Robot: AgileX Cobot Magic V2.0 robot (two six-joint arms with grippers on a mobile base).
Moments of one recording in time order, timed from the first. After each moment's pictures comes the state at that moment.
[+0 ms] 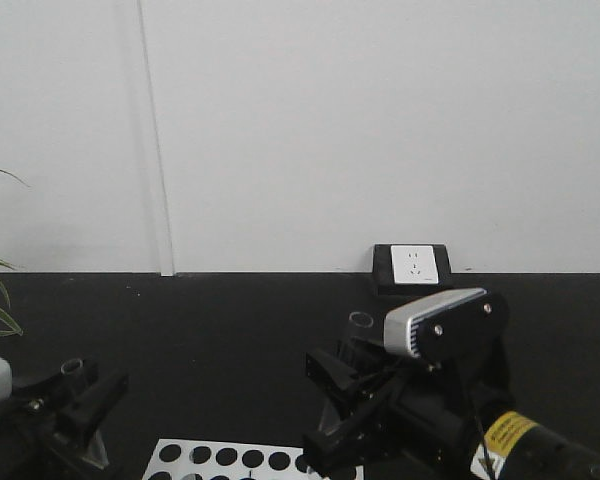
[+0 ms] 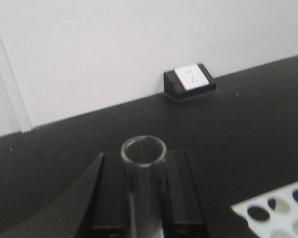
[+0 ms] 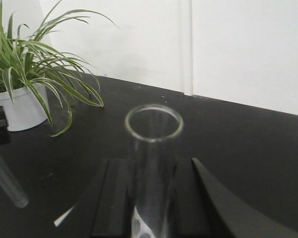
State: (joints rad) left arm -0.36 1.13 -0.51 0.05 -0.42 -0.05; right arm 0.68 1.28 -0.78 0.05 -0.26 0.05
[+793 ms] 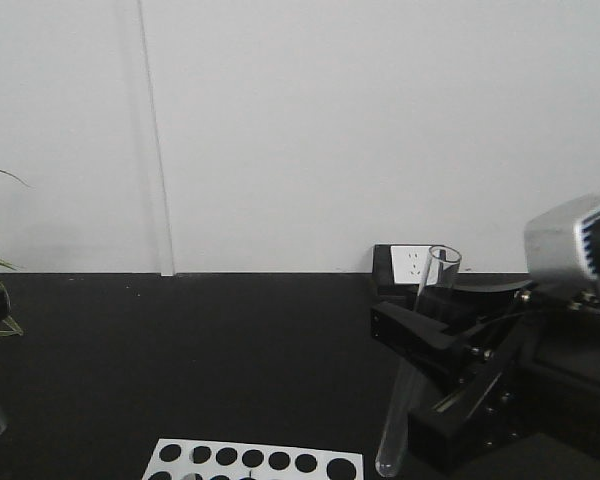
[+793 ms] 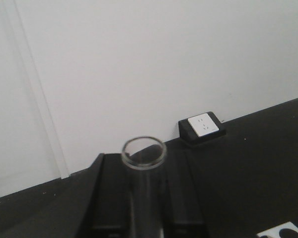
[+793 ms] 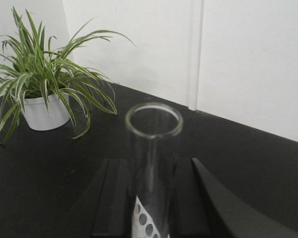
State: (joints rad) left arm -0.36 0.70 -0.70 0.05 0.10 0.00; right arm 0.68 0.96 -0.91 0.05 0.19 -0.01
